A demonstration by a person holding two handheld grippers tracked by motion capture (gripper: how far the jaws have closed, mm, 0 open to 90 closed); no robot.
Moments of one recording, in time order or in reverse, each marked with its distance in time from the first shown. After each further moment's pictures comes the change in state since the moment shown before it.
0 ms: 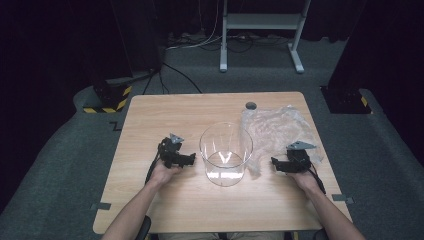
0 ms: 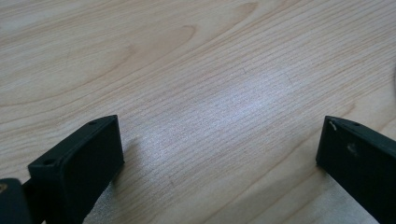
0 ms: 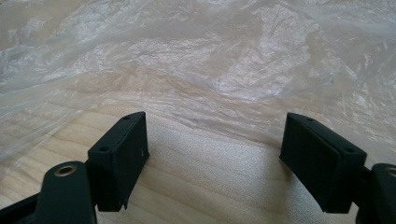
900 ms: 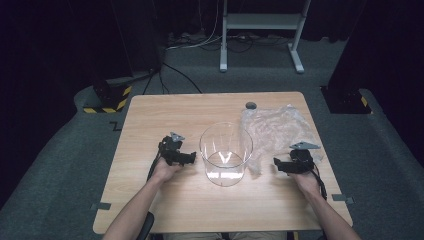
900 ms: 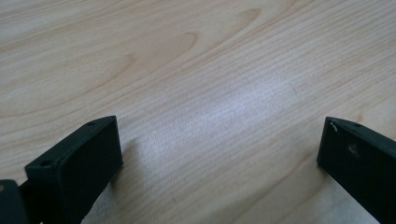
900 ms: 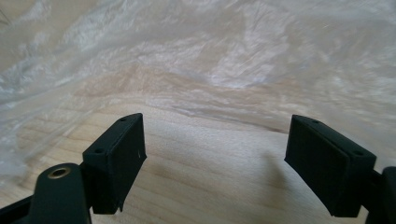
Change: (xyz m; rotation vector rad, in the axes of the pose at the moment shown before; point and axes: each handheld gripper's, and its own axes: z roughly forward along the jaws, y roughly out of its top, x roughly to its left) left arm 0.002 0.007 0.007 -0.001 0.000 -0.004; right arm 0.001 0.001 -0.016 0.008 -0.029 0.082
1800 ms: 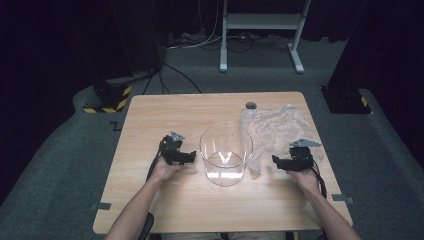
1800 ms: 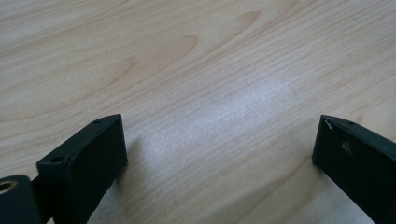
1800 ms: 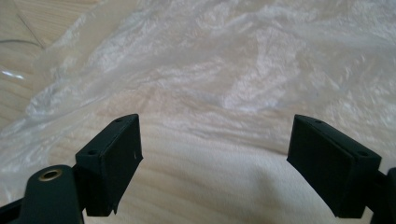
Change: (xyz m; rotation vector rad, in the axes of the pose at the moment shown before) left arm 0.001 -0.003 -0.003 -0.006 -0.006 0.010; right arm 0.002 0.012 -0.002 -0.030 0.044 -0.015
